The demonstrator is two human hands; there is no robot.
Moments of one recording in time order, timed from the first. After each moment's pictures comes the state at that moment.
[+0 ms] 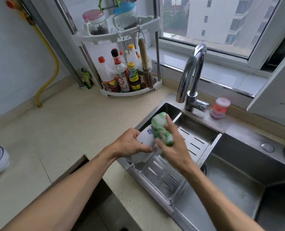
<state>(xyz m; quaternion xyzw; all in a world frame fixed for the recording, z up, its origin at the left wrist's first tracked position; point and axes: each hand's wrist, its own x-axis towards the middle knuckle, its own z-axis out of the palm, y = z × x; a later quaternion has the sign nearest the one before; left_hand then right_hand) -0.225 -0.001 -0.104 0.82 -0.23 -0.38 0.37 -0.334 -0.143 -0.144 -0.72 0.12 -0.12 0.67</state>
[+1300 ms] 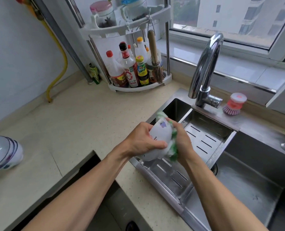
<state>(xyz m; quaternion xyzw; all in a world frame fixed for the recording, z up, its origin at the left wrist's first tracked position) -0.236 -0.009 -0.098 0.81 -0.24 -0.32 0.44 -0.293 -0.134 -0.163 -0.39 0.25 -0.01 0.89</state>
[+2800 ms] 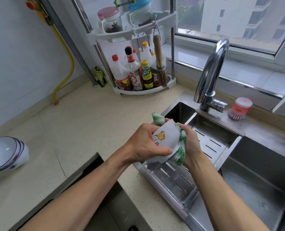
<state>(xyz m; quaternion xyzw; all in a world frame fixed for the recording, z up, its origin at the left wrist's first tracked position) -0.244 0.000 -0.077 0.82 -0.31 -0.28 0.39 -0.295 -0.141 -0.149 -0.27 0.22 0.04 0.94</state>
